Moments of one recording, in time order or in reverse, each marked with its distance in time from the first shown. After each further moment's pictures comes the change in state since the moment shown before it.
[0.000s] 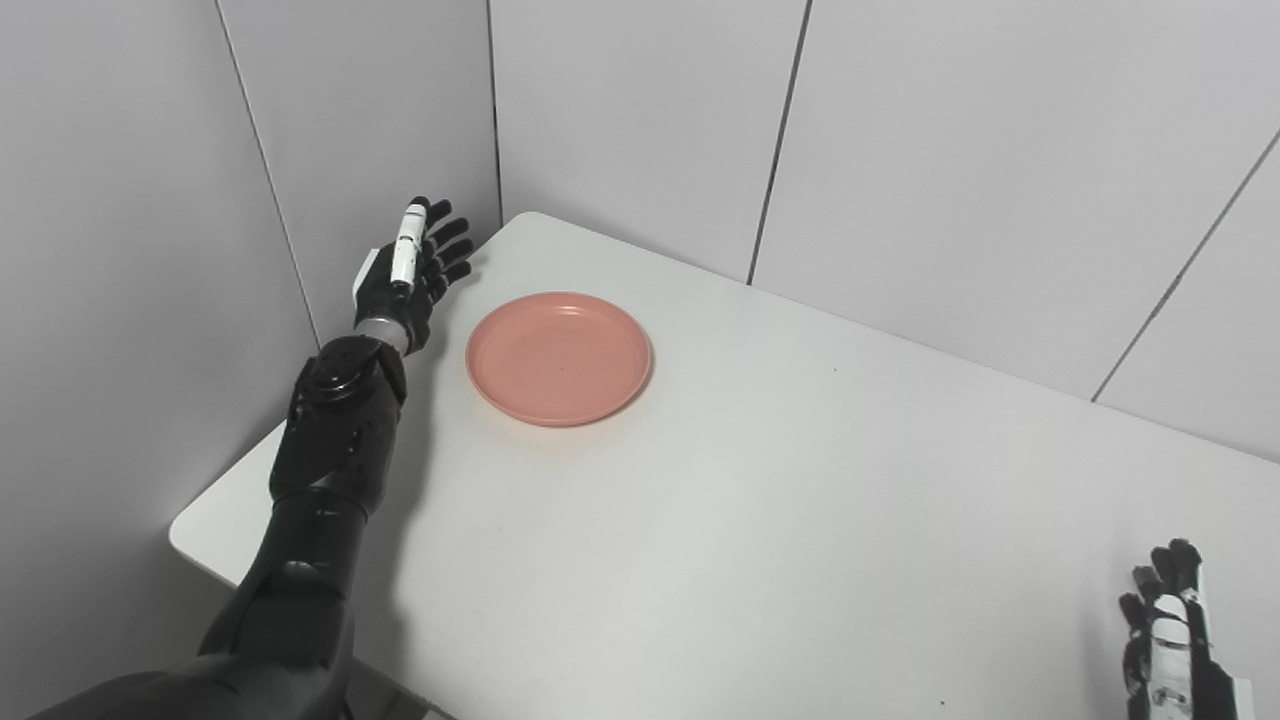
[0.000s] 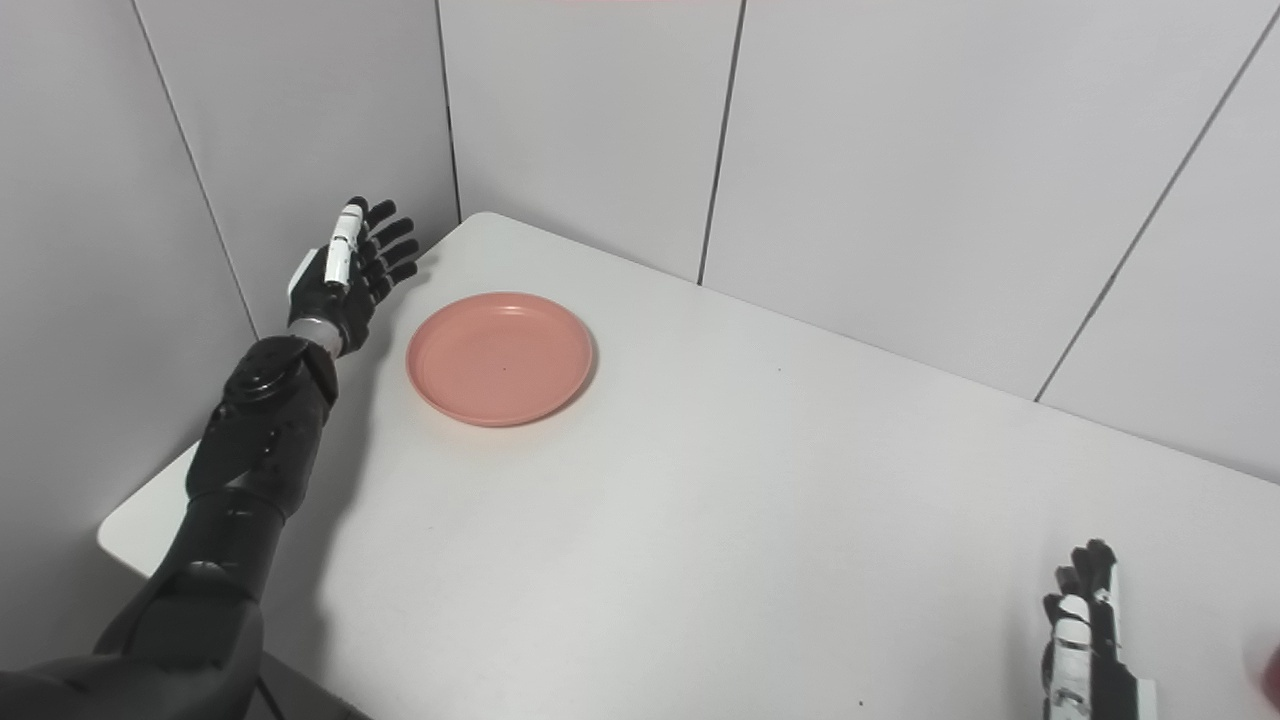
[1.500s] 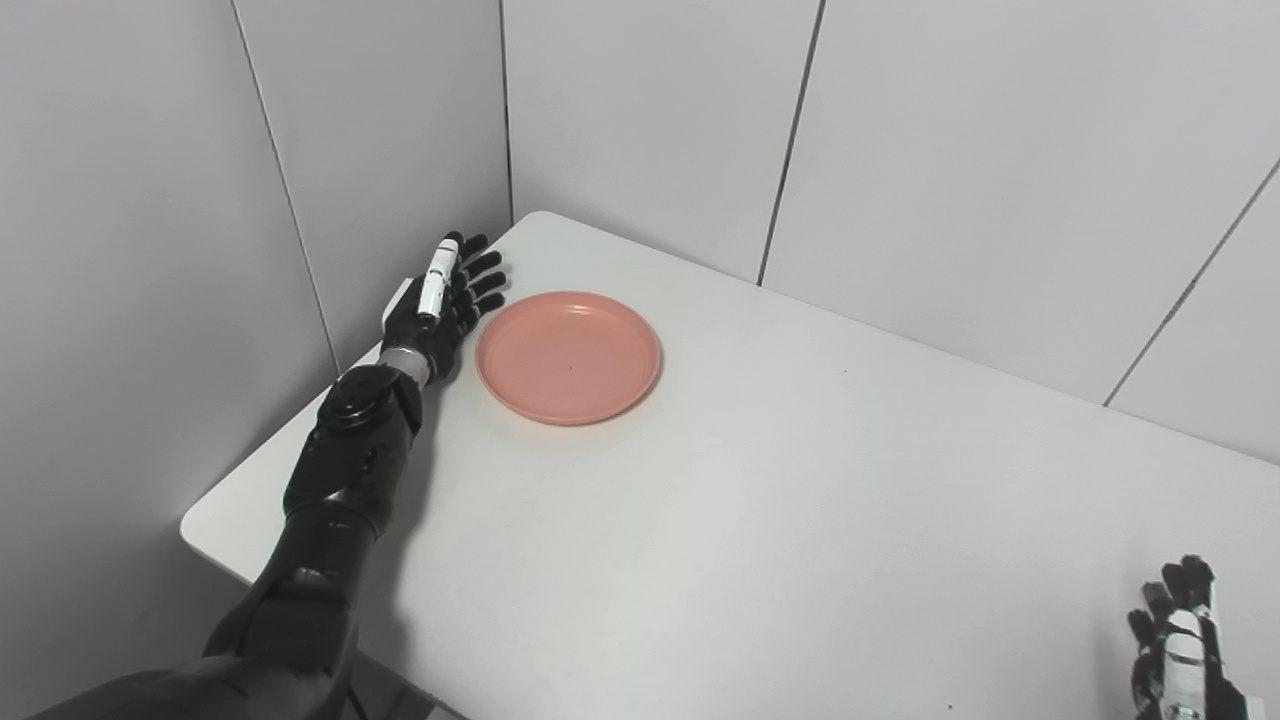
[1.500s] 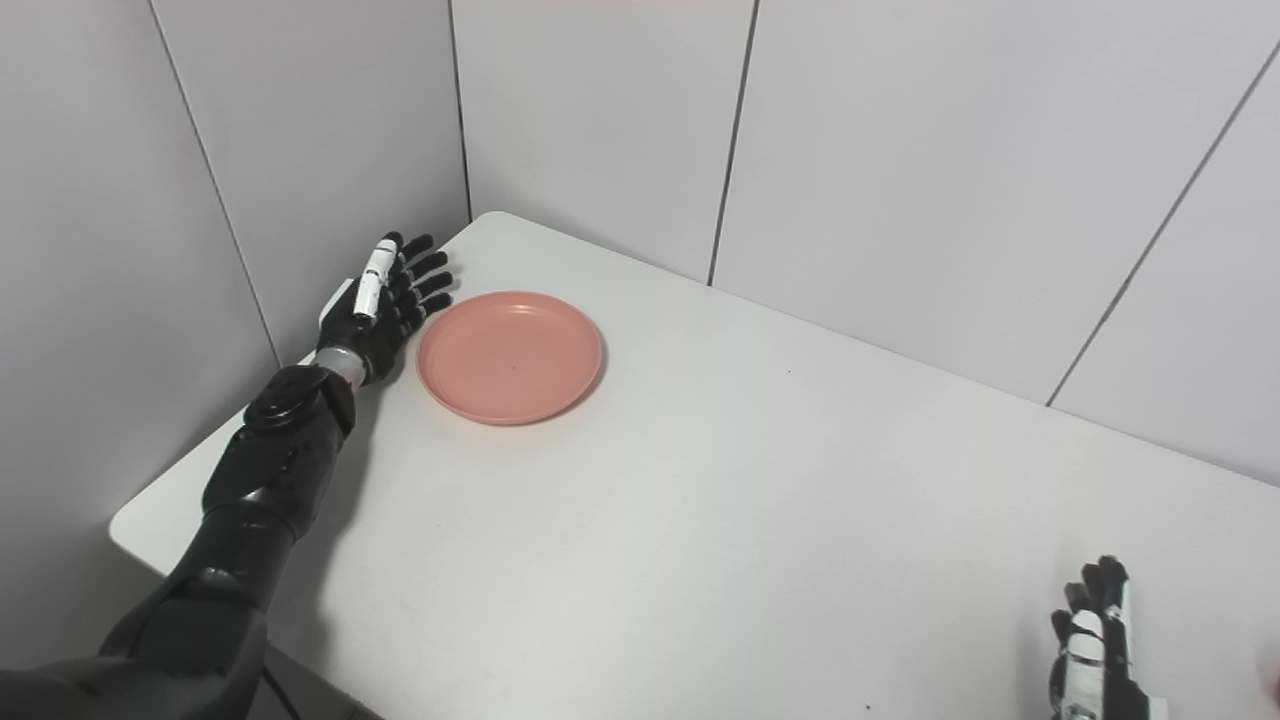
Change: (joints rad) left arm 0.019 -0.004 -0.054 0.101 -0.022 -0.086 -0.115; right arm 0.019 0.001 0.000 -0.025 0.006 0.027 -0.001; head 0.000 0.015
